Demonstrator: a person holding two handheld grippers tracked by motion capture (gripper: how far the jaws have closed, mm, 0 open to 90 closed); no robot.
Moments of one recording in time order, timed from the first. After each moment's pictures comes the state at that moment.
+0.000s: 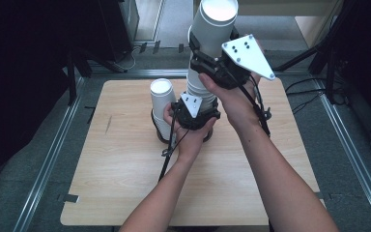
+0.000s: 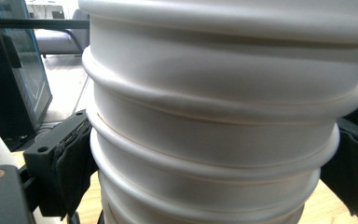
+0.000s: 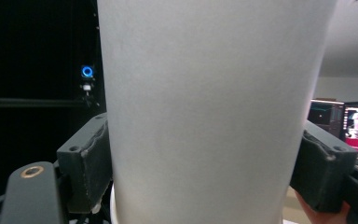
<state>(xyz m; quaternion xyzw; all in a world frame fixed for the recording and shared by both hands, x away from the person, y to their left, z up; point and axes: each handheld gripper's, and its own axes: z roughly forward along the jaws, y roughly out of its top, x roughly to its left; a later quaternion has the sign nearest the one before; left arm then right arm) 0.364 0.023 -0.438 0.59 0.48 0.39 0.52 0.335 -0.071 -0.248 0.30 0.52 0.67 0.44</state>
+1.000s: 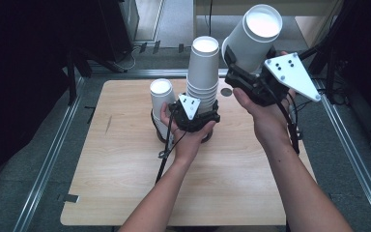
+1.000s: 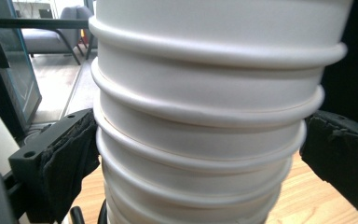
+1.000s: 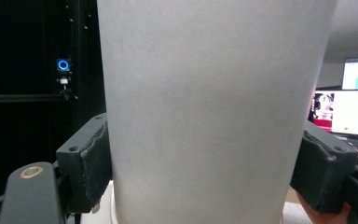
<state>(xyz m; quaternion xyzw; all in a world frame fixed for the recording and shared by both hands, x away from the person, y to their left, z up) 0.351 0.030 -0.429 0.60 0.47 0.37 0.53 0.306 -0.134 -0.261 0.34 0.51 0.65 0.45</state>
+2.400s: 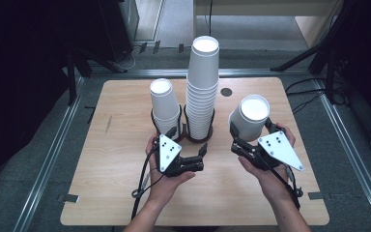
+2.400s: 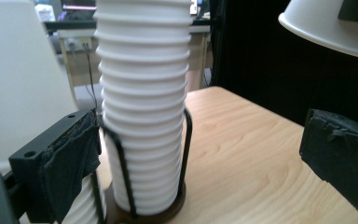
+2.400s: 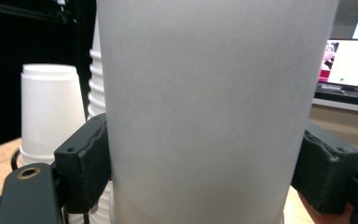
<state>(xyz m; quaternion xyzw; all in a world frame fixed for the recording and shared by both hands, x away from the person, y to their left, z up) 0.239 0.077 -0.449 0.64 0.40 0.32 0.57 0.250 -0.164 -0.406 0.37 0.59 0.57 0.43</state>
